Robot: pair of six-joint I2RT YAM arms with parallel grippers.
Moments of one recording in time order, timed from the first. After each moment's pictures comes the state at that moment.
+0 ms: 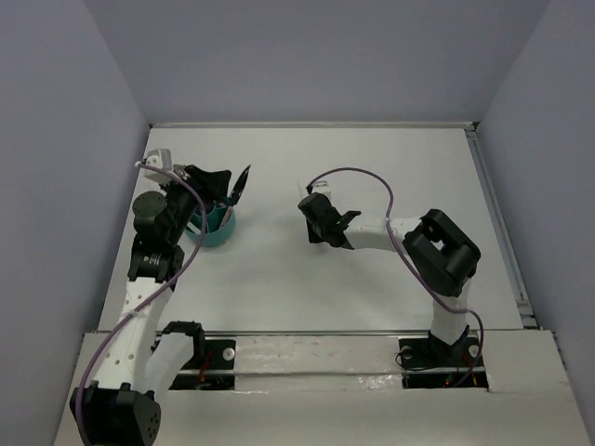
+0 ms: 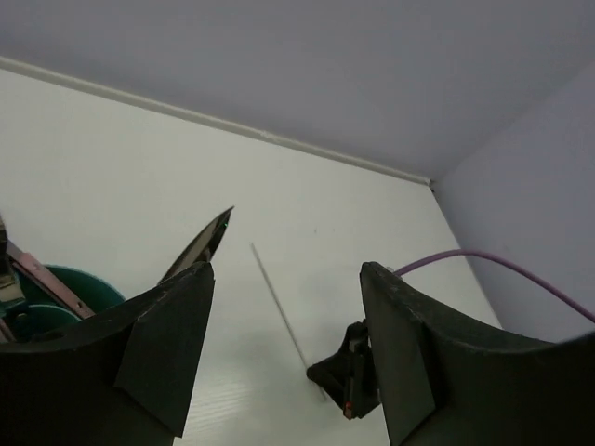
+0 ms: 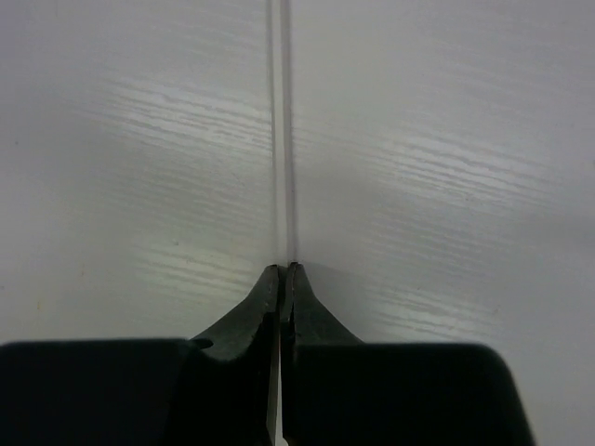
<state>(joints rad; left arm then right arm) -0.07 0.78 0.70 0.13 0.20 -0.57 0.81 1.93 1.19 -0.13 0.35 0.48</state>
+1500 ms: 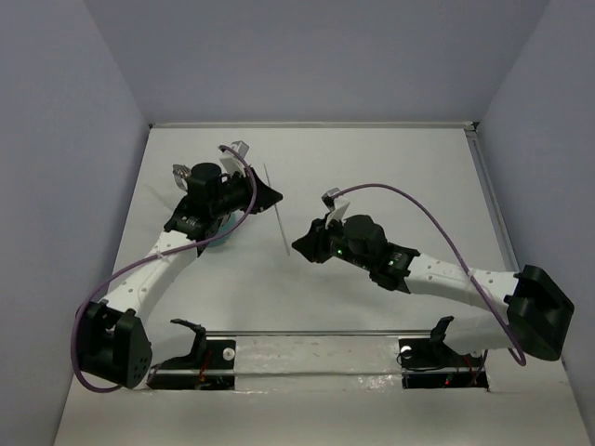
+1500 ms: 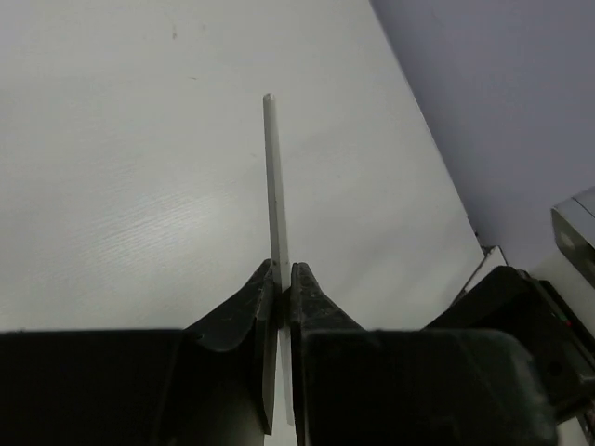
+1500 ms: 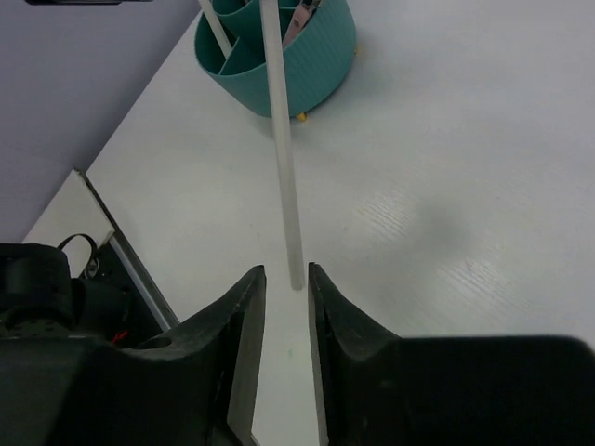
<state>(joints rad) -0.35 1.18 0.86 0.02 0.52 -0.56 0.96 1.30 0.76 0.27 0.02 0.52</state>
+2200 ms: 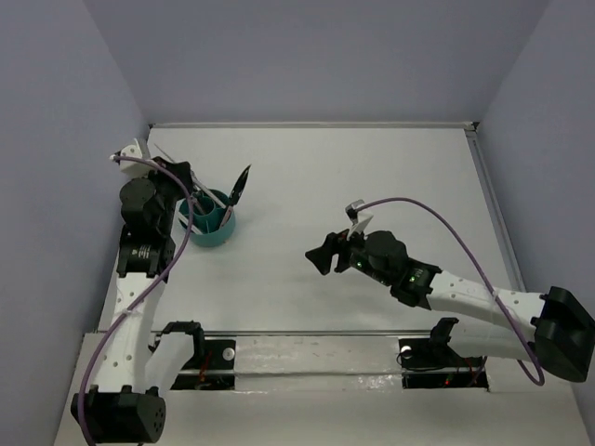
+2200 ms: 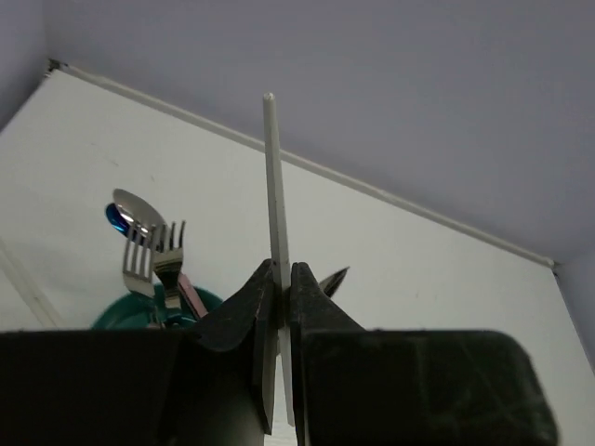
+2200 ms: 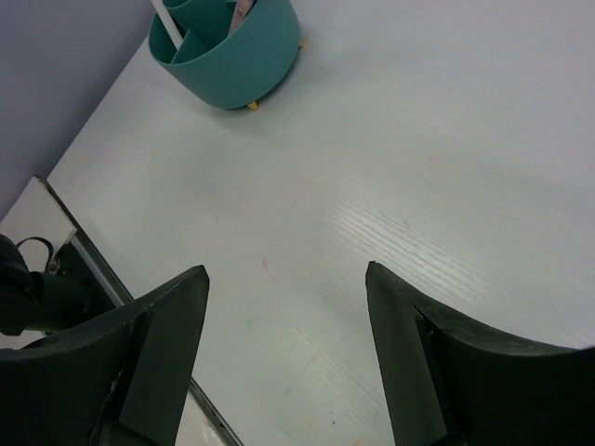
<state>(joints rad) -0.02 0.87 0.86 -0.05 0.02 -0.48 0.96 1.10 0.58 0.28 0.13 0.51</state>
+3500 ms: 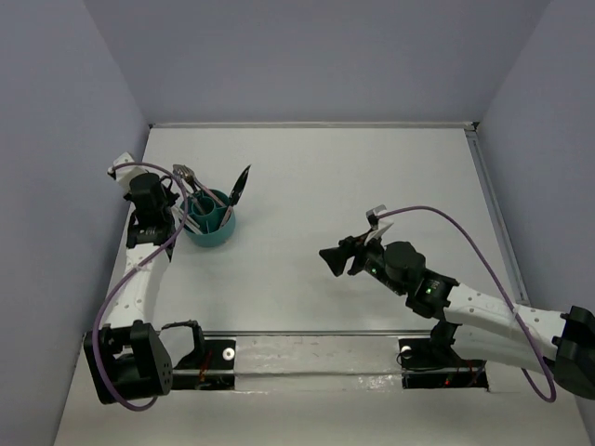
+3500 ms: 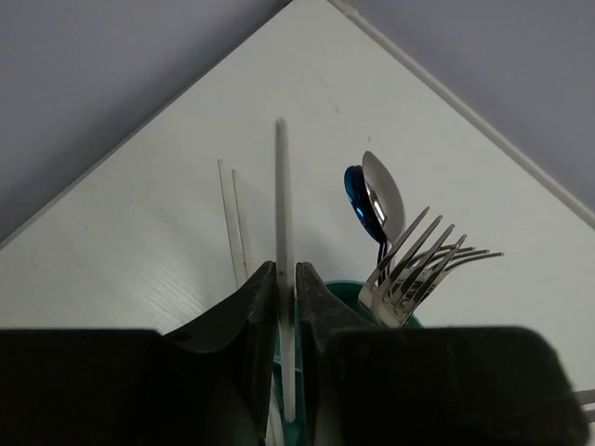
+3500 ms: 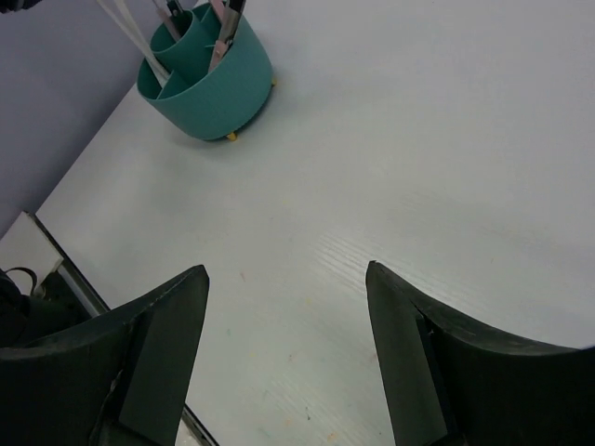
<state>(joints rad) 0.12 1.08 0.76 0.01 -0.33 -0.47 0.96 0.91 0.45 0.30 0.23 0.49</state>
